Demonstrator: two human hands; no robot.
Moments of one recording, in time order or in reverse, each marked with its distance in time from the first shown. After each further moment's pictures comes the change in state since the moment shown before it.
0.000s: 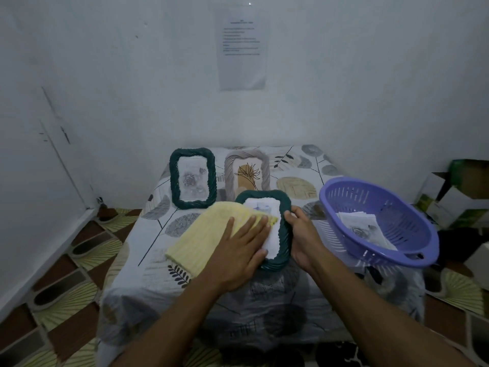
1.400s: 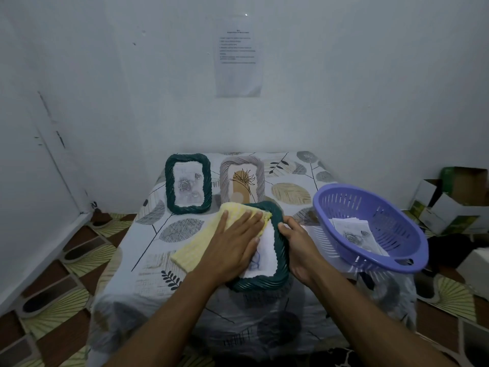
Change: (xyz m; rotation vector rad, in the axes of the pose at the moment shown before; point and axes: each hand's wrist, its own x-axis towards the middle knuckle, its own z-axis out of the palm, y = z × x) left_hand 0.015 0.001 -0.022 -0.081 0.094 -0.036; right_hand -0.014 -0.002 -0.009 -0.015 -0.093 0.048
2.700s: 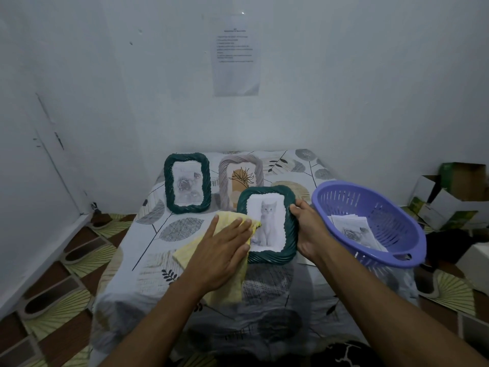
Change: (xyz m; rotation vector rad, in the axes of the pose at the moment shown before) left_hand -0.026 -0.007 -0.011 0.015 0.012 0.017; right_hand 0.024 -0.029 -0.006 0.035 0.173 -0.007
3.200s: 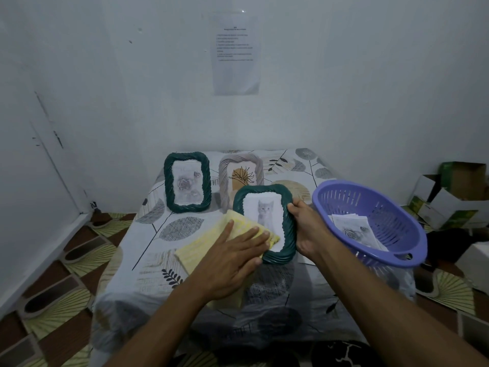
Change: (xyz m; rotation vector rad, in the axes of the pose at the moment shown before) left_hand -0.002 0.014 0.001 -0.097 -0.048 0.183; right_hand 0.002 0.001 0.003 0.012 -0.052 0.038
